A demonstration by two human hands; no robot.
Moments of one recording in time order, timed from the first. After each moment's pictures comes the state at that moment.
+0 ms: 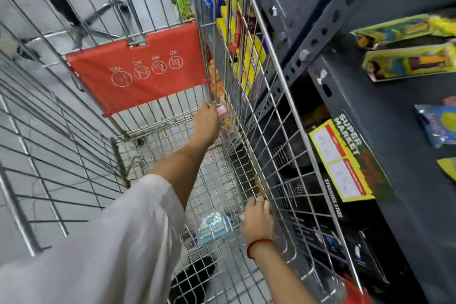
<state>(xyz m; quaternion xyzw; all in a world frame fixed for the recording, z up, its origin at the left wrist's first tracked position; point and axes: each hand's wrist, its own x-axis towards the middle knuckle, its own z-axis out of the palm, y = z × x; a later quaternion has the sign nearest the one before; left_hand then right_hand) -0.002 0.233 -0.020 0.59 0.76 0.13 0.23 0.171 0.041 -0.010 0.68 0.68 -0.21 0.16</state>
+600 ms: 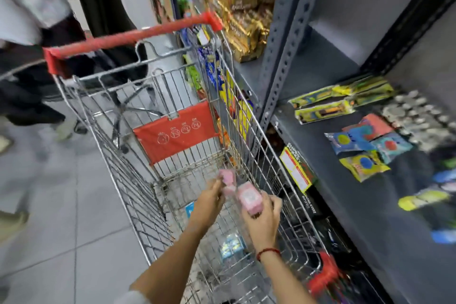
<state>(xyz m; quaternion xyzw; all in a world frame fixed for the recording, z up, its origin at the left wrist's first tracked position) -0.009 0.047 0.110 0.63 0.67 0.26 0.30 0.140 0.028 0.133 0.71 0.52 -0.32 -0.36</state>
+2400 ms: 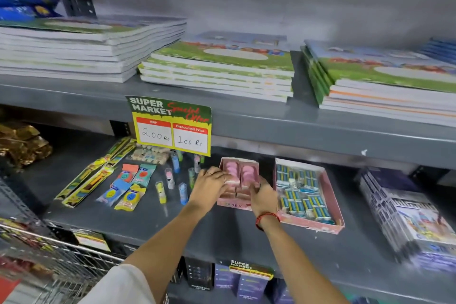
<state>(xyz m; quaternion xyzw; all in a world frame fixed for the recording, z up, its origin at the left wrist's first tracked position) 0.388 -0.008 0.345 0.97 0.15 0.19 -0.05 0.467 -0.142 0.352 0.89 0.19 -0.07 -0.40</state>
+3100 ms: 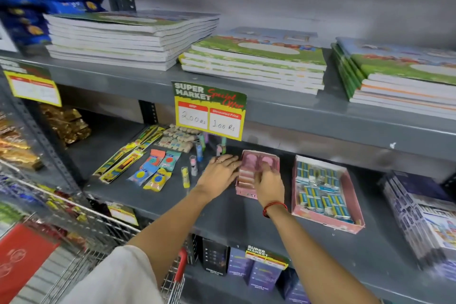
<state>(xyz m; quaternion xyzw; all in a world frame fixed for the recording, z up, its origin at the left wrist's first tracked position) 0.362 0.012 0.349 0.98 0.15 0.15 -0.02 0.445 -0.123 0.366 0.89 0.31 -0.01 -0.33</state>
